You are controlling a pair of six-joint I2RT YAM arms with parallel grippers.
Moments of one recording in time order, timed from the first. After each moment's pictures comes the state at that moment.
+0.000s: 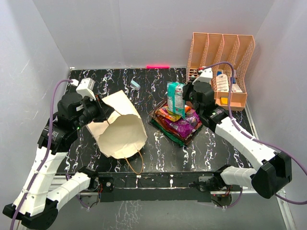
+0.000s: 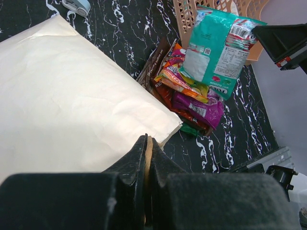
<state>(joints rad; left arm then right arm) -0.40 0.85 1.24 -0.81 0.09 -0.46 0.54 1.22 1.04 -0.04 0.37 0.35</state>
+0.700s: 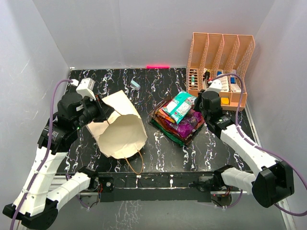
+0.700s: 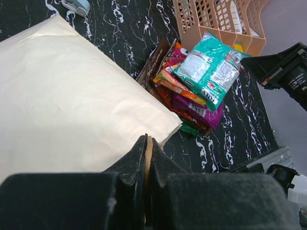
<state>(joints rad) -0.40 0.85 1.24 -0.81 0.09 -0.47 0.37 1.11 0.81 -0.12 0.32 0.39</state>
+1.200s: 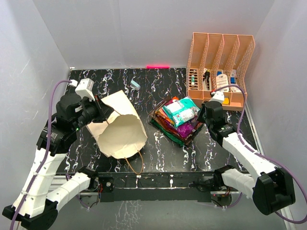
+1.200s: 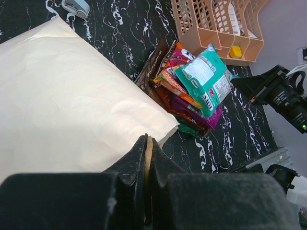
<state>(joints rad) -0.40 0.84 1.24 -0.81 0.09 -0.47 0.32 1.03 0.65 -0.13 0.26 0.42</state>
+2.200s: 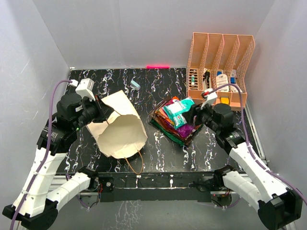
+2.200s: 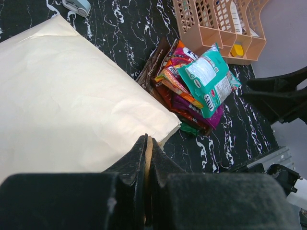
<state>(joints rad) -0.40 0.85 1.24 -0.82 0.09 -0.46 0.34 0.82 0.66 -0.14 -0.17 0.18</state>
